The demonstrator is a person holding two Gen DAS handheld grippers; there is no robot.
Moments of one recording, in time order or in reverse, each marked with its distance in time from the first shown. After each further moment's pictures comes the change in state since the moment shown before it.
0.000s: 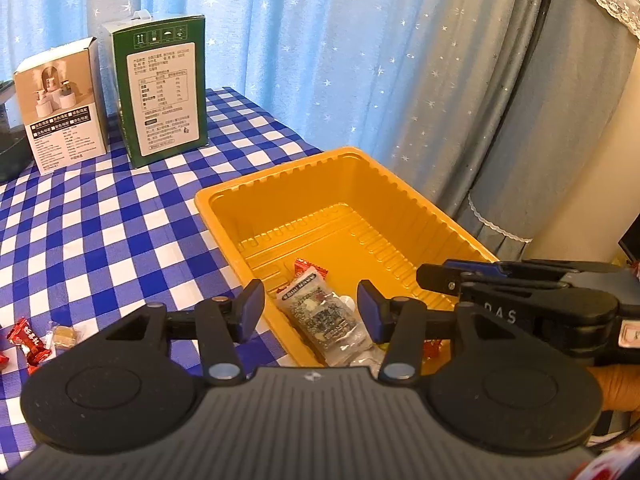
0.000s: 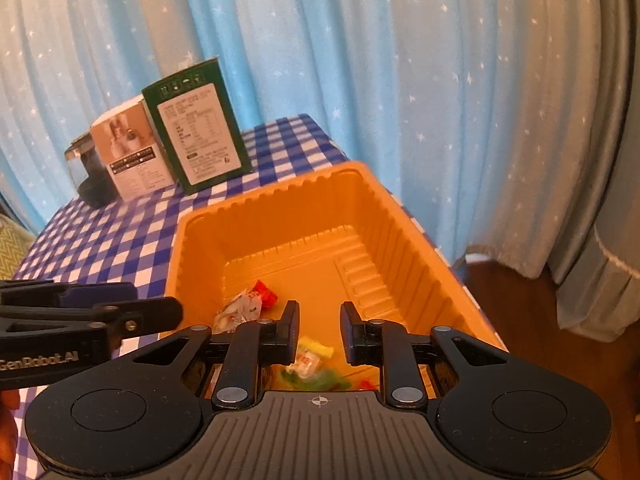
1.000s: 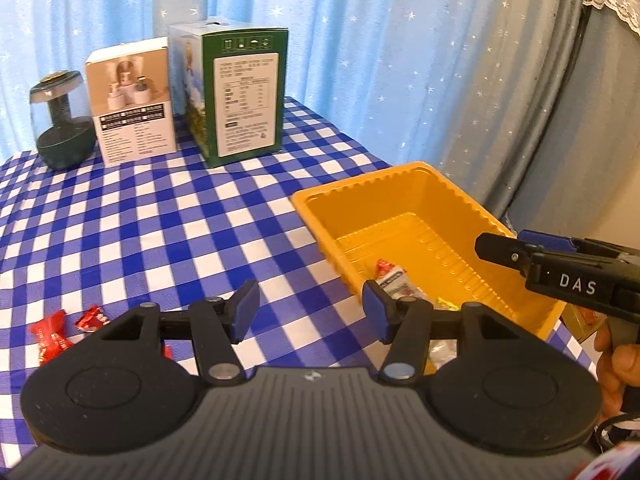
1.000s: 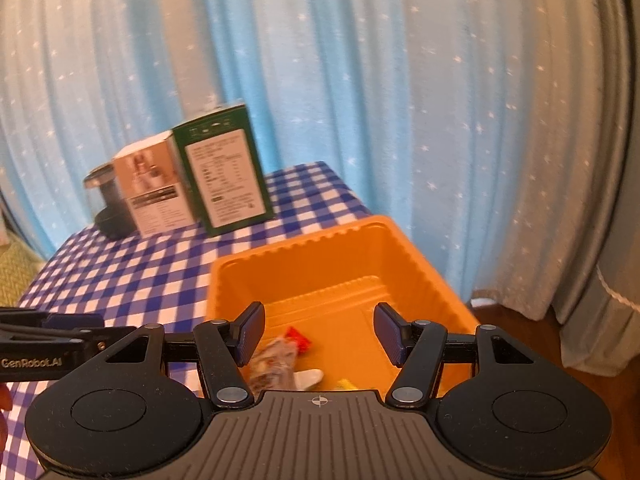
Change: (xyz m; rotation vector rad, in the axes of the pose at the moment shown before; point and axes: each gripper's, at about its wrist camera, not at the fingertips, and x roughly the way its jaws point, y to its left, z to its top) left arm -0.034 0.056 -0.010 -0.058 -0.037 0.105; right arm -0.018 0.038 0.004 -0.057 -0.143 0.019
